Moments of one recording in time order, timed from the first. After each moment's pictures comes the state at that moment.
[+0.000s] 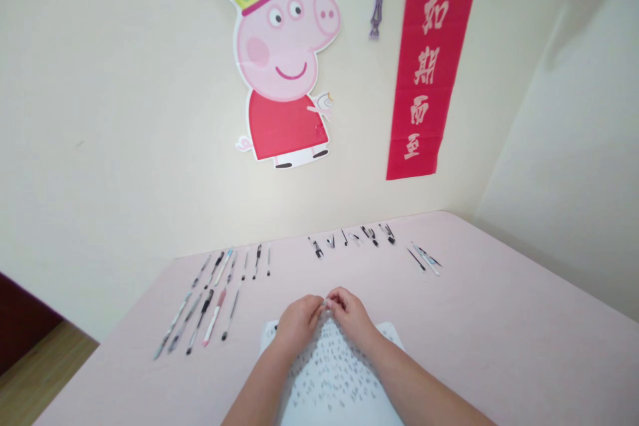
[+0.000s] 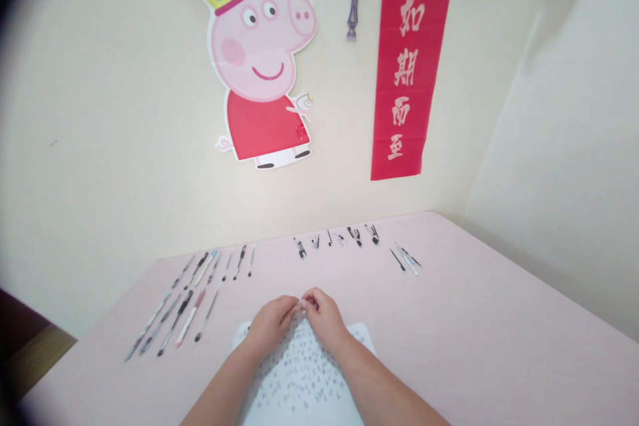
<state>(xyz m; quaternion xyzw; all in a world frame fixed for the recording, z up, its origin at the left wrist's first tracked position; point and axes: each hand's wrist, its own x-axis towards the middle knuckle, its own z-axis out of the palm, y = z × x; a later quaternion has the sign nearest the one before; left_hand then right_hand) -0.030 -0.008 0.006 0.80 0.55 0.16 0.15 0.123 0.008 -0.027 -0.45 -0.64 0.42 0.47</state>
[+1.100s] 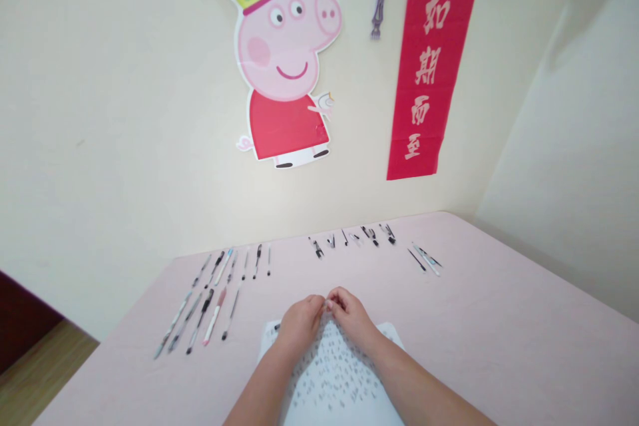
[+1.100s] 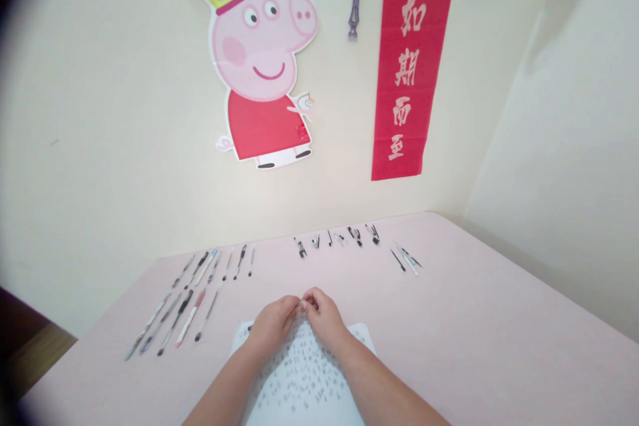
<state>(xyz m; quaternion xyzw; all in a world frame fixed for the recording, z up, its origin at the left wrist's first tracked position) -0.024 -0.012 0.009 0.81 0.57 0.12 0.11 0.124 0.006 -0.023 -0.43 -0.64 0.45 0.45</state>
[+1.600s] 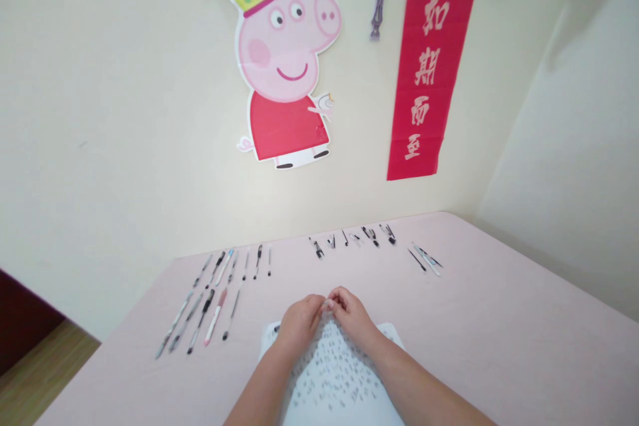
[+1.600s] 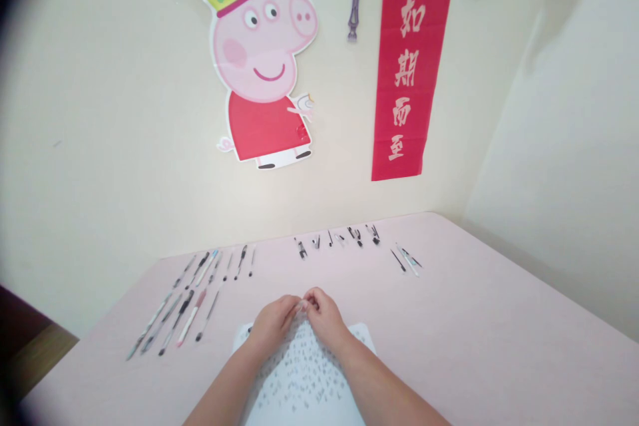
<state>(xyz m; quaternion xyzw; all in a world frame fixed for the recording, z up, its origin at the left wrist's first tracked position) -0.029 -0.009 0.004 0.80 0.55 0.17 0.15 0.124 0.009 -0.027 -0.44 -0.63 0.45 0.46</state>
